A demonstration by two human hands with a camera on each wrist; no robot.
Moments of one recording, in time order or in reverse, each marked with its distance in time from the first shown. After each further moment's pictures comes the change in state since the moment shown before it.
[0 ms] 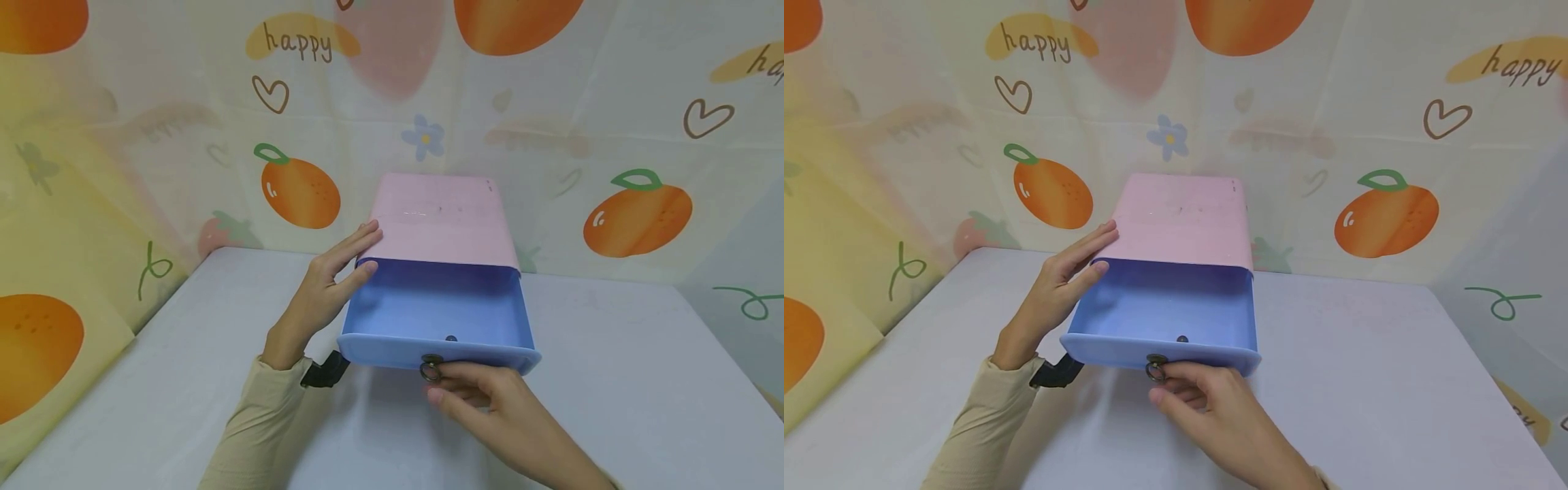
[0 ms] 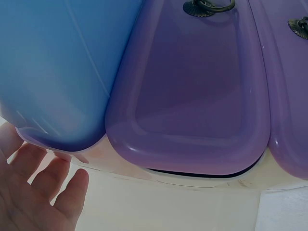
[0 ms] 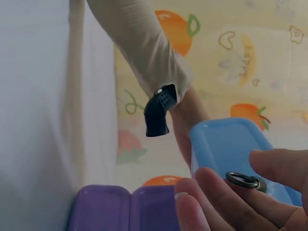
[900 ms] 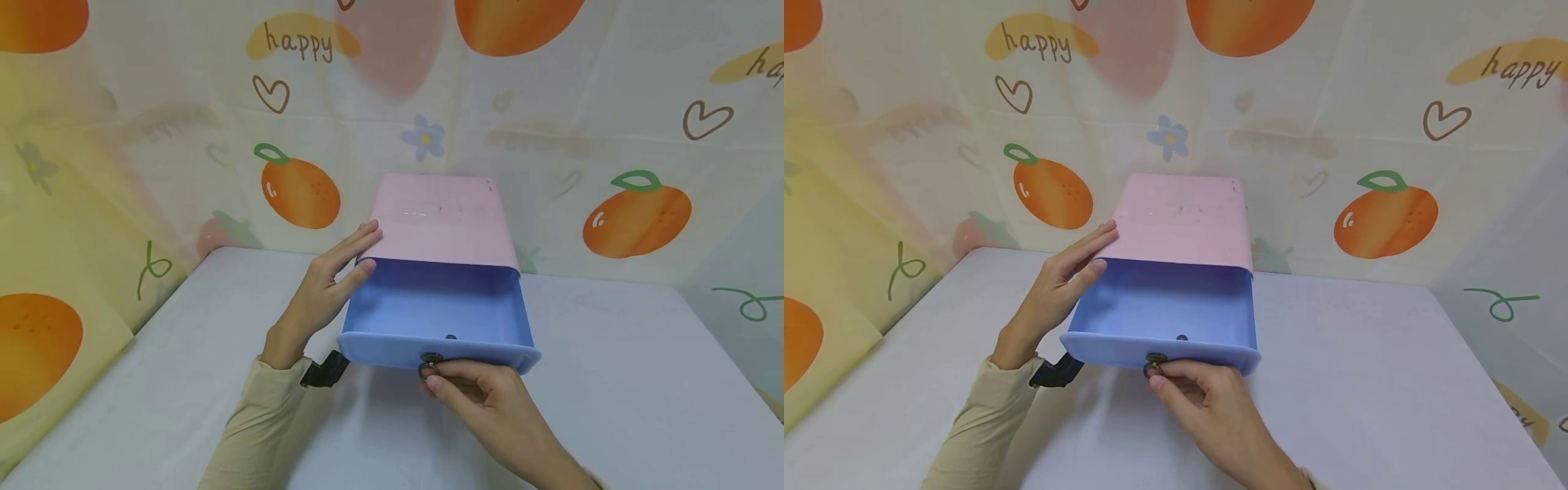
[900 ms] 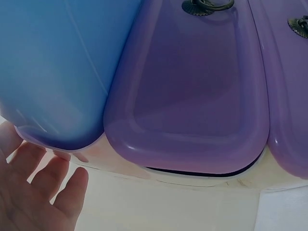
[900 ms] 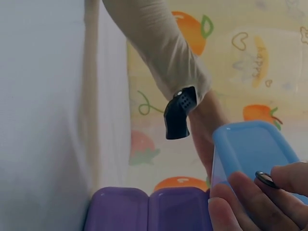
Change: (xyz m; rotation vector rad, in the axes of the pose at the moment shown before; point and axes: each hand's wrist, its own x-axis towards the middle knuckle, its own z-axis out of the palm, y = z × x) left_hand 0.000 -0.003 -0.001 0.012 0.004 0.019; right_hand 0.004 0.003 0.012 0.145 0.105 -0.023
